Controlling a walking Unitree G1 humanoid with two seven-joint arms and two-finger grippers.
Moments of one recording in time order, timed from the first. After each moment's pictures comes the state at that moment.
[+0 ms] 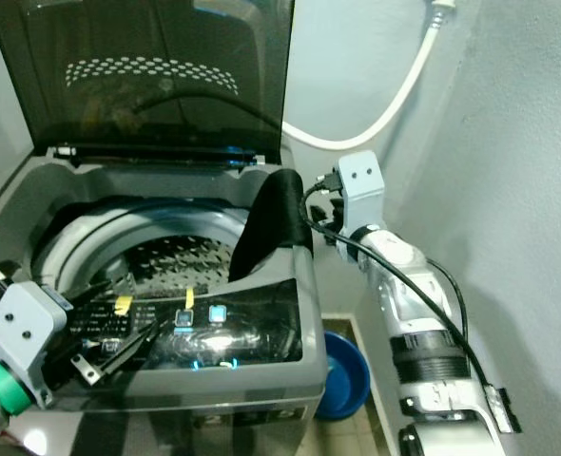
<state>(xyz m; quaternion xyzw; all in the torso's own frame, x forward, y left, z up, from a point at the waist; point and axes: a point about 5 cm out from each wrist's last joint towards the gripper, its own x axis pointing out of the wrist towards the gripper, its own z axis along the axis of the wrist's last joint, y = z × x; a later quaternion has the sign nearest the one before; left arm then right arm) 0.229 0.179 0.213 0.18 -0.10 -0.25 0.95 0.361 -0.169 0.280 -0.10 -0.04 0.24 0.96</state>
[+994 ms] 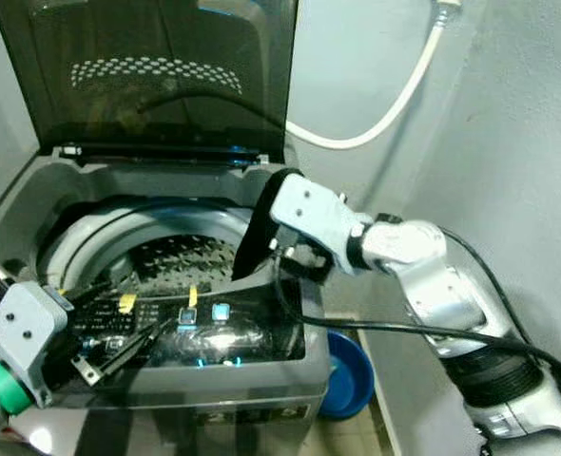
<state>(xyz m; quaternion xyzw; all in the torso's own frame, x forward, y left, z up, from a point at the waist) 0.229 0.179 0.211 0.18 -0.09 -0.25 0.95 0.330 -0.137 0.297 -0.45 -0.01 0.34 0.83</state>
